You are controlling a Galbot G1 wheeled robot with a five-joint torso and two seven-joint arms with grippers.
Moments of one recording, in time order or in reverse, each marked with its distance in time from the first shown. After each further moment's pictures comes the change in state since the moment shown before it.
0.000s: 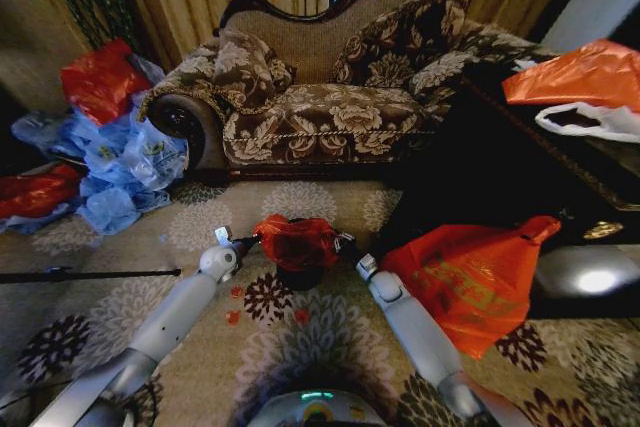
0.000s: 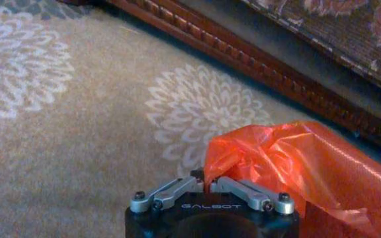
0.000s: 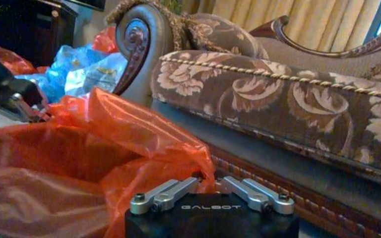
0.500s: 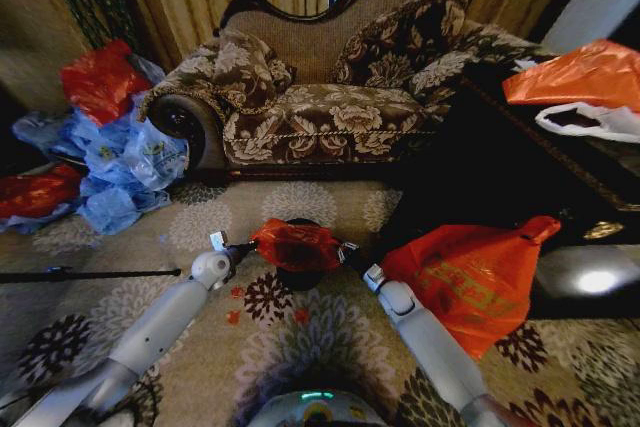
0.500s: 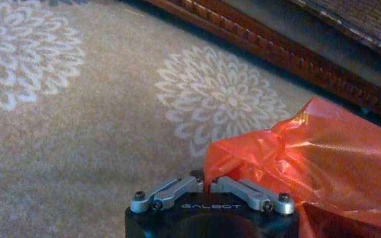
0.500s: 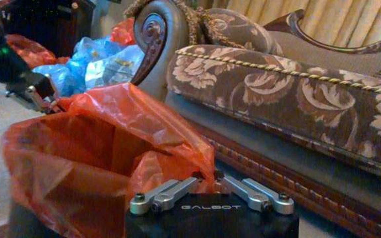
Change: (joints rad) left arm 0.060 0.063 0.017 -0.073 -0.032 0.027 -0.032; right arm -0.107 -0.097 -0.009 0.152 0.014 -0.045 -0.022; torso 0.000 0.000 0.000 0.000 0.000
